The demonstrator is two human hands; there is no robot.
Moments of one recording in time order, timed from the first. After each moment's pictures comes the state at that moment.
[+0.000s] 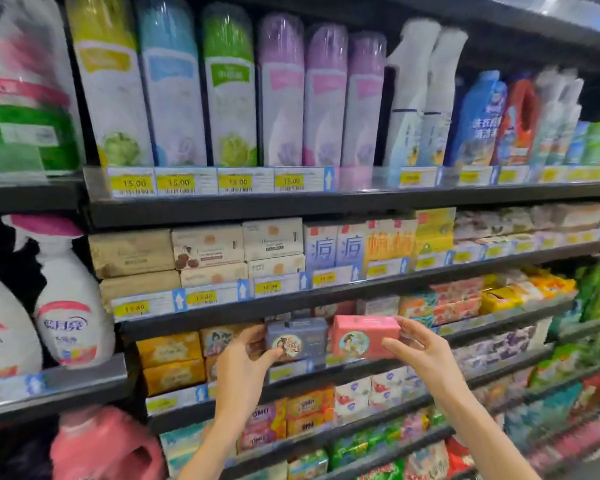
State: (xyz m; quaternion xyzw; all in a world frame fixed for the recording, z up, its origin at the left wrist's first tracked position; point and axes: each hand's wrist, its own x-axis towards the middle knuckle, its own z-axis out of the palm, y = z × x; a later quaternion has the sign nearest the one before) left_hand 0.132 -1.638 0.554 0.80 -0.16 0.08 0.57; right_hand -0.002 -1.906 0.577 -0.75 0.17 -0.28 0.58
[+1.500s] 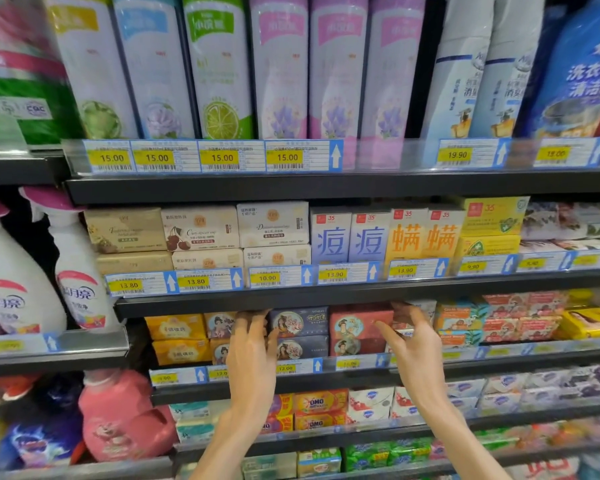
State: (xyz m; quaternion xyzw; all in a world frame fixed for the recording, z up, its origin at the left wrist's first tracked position) left_hand 0.150 -1.689 0.521 0.89 -0.07 0.30 0.35; right_hand 0.085 -1.936 0.537 -0.81 0.11 -0.35 0.45
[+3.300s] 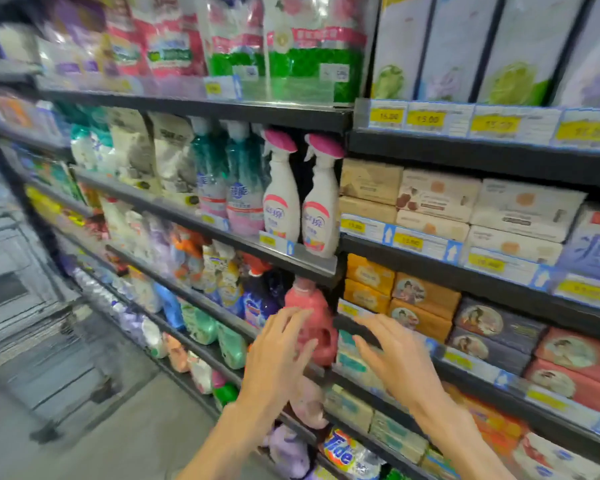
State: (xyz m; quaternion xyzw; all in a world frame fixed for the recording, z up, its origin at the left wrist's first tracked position) left_hand 0.011 -1.479 0.505 0.93 0.04 0.30 0.22; right_hand 0.108 -1.689 0.509 -0.88 -0.35 -0.19 0.25
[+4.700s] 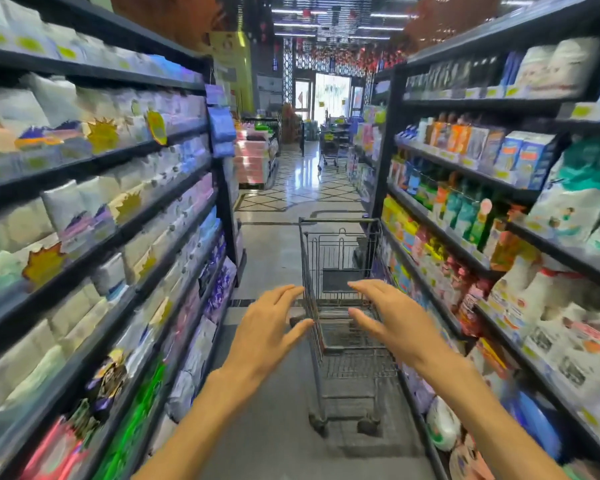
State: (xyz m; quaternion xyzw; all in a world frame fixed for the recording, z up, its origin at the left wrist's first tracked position) left_hand -0.397 -0.705 0.546 0.83 0.44 0.32 0.04; right_hand -0.145 -0.753 0.576 -0.60 -0.76 -0.04 0.25
